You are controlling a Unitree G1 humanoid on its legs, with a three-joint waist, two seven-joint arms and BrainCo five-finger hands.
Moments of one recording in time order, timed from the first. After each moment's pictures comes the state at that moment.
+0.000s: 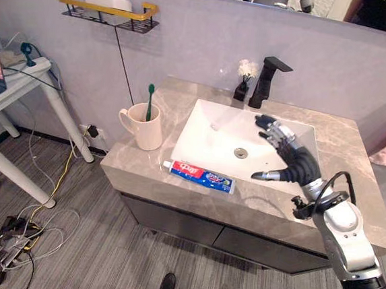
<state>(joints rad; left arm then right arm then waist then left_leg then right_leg) 0.21 0.07 0.30 1.09 -0.27 -0.09 -0.09 -0.07 -0.60 0.12 -0.24 0.35 -0.18 0.27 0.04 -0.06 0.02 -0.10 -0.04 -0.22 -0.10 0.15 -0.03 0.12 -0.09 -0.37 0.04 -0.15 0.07</state>
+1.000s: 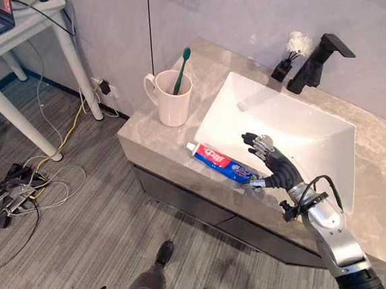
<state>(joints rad) 0.22 0.14 0.23 1.09 -0.32 -0.10 -0.08 -0.16 -0.62 0.22 -0.09 0.30 -0.15 0.23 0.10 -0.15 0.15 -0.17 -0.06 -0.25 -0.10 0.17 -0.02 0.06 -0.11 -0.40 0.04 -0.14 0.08</state>
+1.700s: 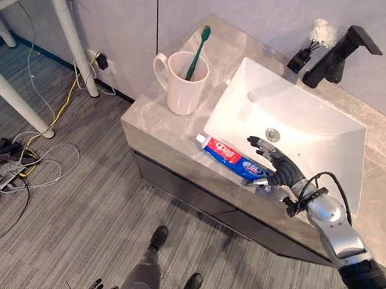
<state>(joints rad) 0.22 0.16 0.22 1.03 -0.34 -0.10 -0.08 -0.22 -0.65 0.23 0.02 0.19 -0.14 0.21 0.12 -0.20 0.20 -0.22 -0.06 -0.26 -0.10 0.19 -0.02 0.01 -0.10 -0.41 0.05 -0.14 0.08</state>
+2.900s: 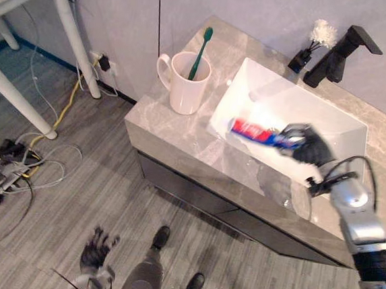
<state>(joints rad) 0.37 0.07 0.21 0.09 -0.54 -0.15 0.00 -0.27 -0.66 -0.08 -0.08 0.12 -0.10 0.11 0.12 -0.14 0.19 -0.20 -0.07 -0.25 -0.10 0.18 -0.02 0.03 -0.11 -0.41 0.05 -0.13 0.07</state>
